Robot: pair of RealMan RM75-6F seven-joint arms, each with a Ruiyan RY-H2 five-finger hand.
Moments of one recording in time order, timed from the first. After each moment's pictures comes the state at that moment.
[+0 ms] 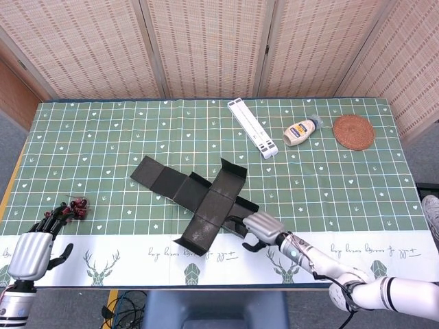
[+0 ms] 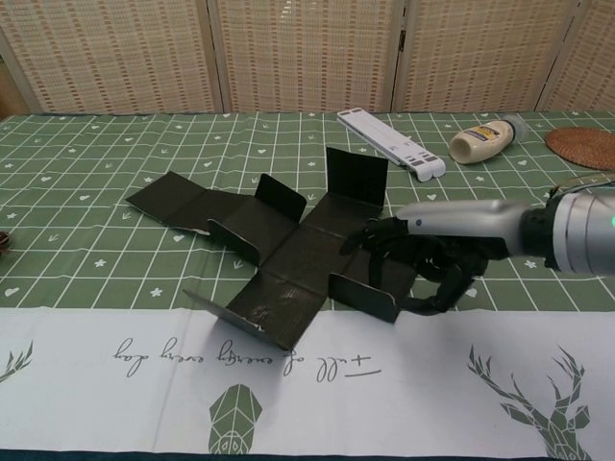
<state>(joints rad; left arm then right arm) -0.13 -1.20 -0.01 -1.62 1.53 1.48 0.09 0.75 -1.36 0.12 -1.69 -1.30 0.62 0.00</state>
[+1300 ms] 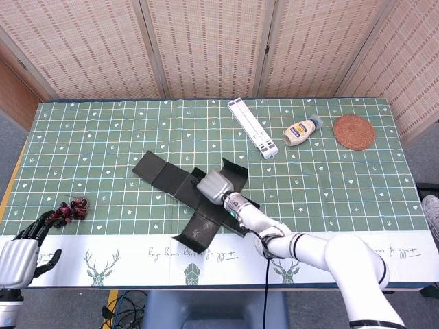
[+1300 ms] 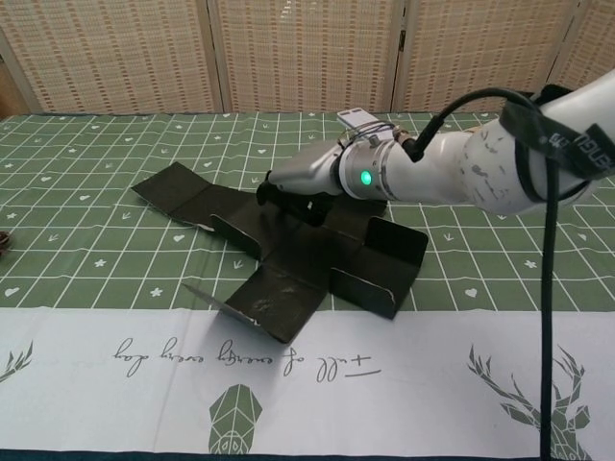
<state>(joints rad) -0.08 -1.17 0.00 -1.61 1.53 1.51 0.03 1.26 -1.80 0.17 -0.99 -0.88 0.49 -0.62</state>
